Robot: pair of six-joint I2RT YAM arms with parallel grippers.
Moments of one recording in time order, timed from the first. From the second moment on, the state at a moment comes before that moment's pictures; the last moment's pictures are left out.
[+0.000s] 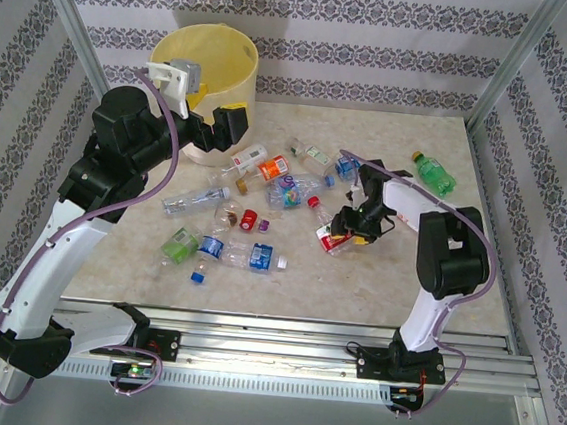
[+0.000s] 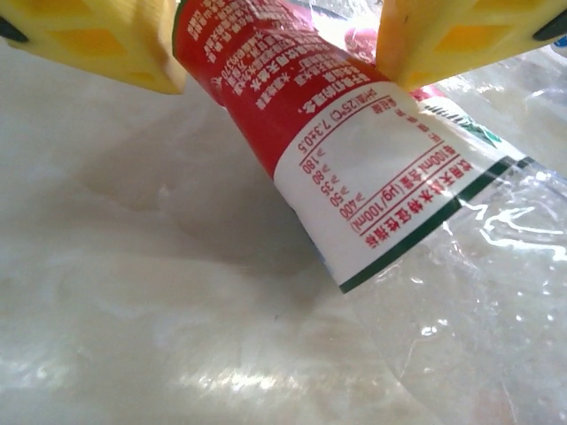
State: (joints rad) left arm -0.41 1.15 1.51 -0.42 0.16 -0.22; right arm 0.23 1.84 1.19 -0.91 -0.34 0.23
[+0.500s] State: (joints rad) left arm -0.43 1.19 1.51 -0.41 0.20 -0.26; right arm 0.29 1.74 1.14 -0.92 -0.33 0.20
